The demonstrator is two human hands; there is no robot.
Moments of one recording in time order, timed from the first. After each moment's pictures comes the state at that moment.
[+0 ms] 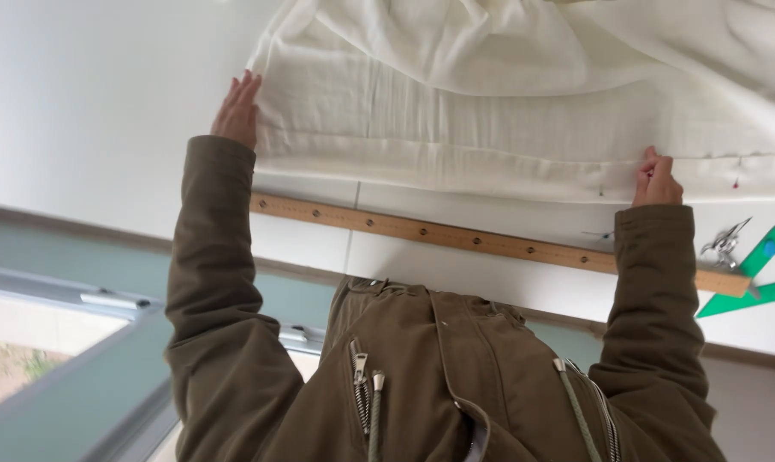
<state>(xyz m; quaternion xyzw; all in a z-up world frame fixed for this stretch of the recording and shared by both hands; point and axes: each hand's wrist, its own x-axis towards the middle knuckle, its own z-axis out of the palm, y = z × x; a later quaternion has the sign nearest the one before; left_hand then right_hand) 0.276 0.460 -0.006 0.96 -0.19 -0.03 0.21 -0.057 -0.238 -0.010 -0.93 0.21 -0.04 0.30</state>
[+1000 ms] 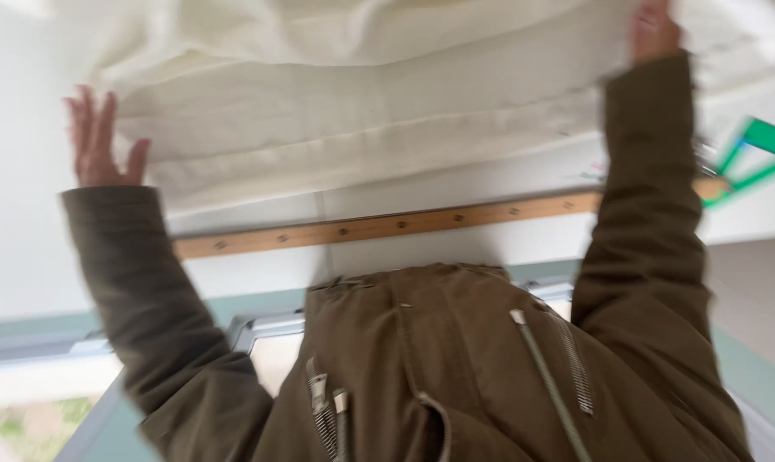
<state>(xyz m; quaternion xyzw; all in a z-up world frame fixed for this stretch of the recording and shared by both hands) 0.310 0.507 0.013 0.94 -0.21 -0.16 0.21 -0.054 -0.449 -0.156 -0.95 0.22 -0.04 0.19</state>
